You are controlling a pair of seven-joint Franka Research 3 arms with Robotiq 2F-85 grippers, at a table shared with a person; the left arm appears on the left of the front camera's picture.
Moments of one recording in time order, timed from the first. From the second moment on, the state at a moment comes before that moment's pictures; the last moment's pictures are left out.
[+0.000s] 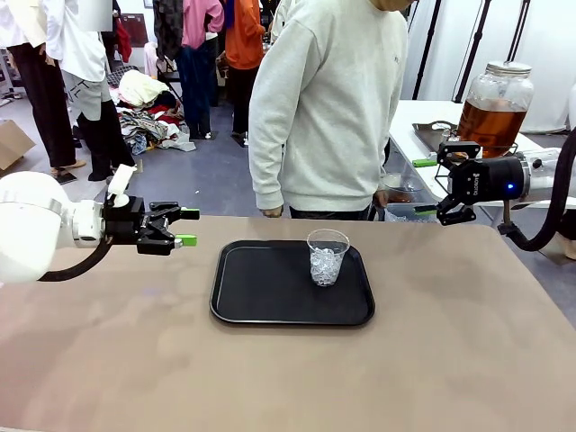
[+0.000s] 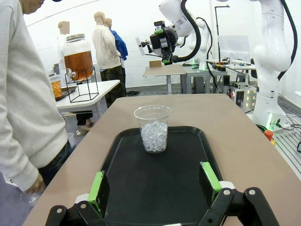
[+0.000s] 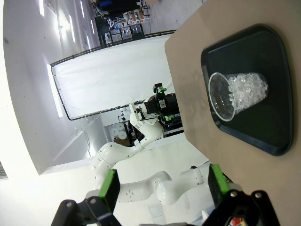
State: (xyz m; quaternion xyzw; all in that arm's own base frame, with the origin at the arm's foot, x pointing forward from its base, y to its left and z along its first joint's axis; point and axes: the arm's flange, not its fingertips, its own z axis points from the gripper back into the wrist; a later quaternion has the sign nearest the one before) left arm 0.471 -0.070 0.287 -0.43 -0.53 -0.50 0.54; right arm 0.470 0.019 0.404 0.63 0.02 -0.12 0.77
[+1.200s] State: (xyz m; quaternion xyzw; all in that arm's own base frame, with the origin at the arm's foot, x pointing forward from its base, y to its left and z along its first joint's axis) left arm 0.471 -0.070 0.287 -0.43 -0.53 -0.50 0.54; right arm 0.470 0.019 0.404 0.63 0.02 -0.12 0.77
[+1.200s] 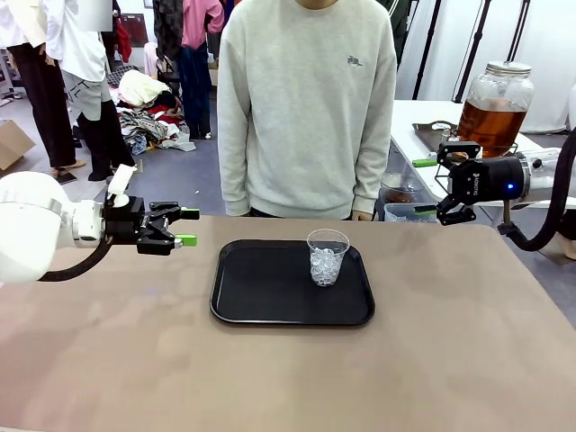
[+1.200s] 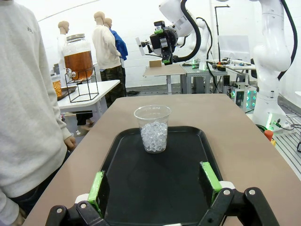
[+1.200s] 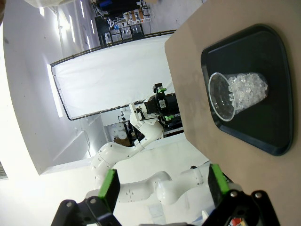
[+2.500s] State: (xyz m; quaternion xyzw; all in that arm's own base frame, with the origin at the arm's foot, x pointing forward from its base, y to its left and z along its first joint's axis) left arm 0.471 -0.070 0.287 -0.43 -0.53 -0.50 0.54; right arm 0.470 0.019 0.404 0.63 0.02 -0.12 0.77
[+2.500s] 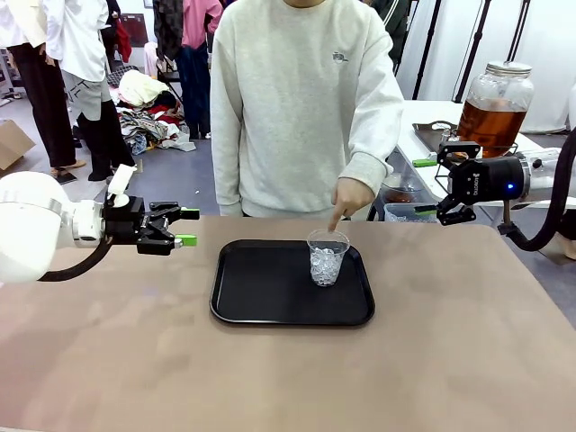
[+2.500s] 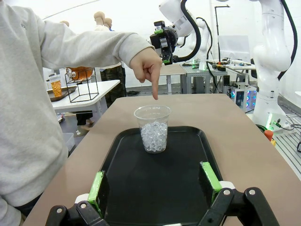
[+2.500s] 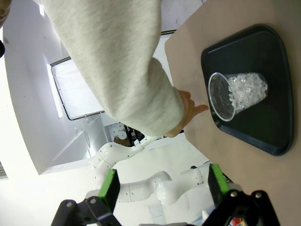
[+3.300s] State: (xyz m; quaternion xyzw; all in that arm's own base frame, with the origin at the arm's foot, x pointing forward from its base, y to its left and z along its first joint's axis) left arm 0.471 -0.070 0.287 -0.43 -0.53 -0.50 0.54; right arm 0.470 0.019 0.404 0.63 0.02 -0.12 0.77
